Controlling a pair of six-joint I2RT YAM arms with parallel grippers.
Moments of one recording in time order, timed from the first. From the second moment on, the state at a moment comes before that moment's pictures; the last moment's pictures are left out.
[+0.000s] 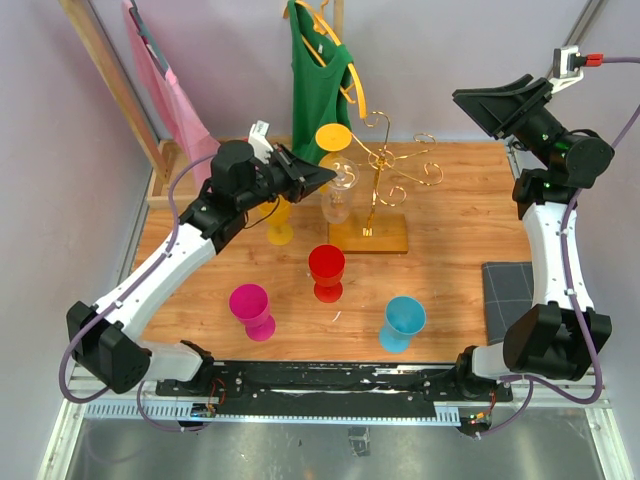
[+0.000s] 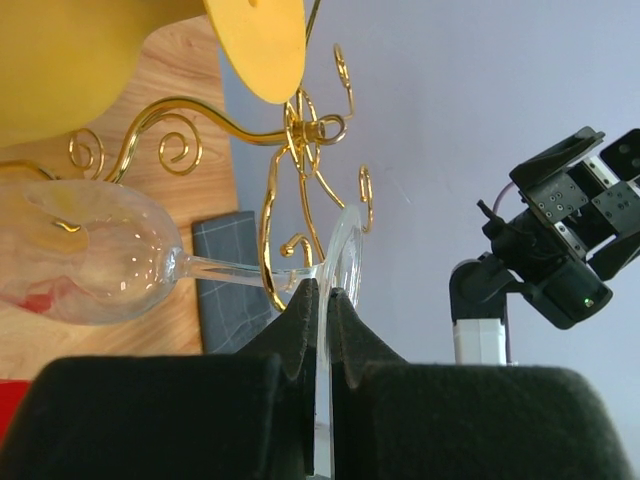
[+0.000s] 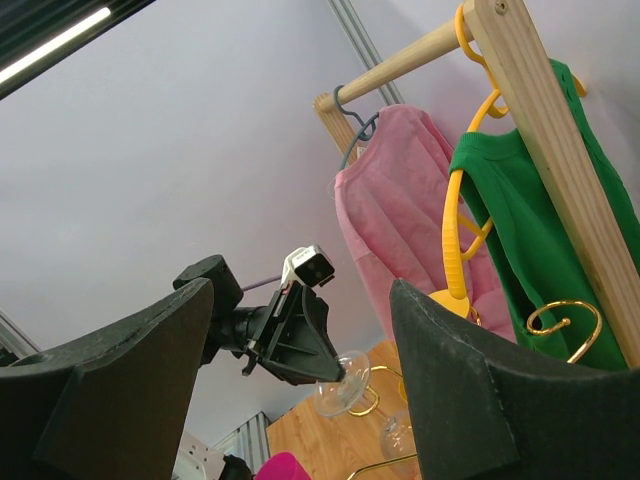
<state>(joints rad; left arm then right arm) -0.54 1.31 1.26 -0.07 0.30 -1.24 -0.18 1.39 1.38 0.91 -0.98 1.42</state>
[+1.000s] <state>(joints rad) -0.54 1.30 1.22 -0.05 0.38 -1.20 -0.18 1.39 1.38 0.91 -0.98 1.42</state>
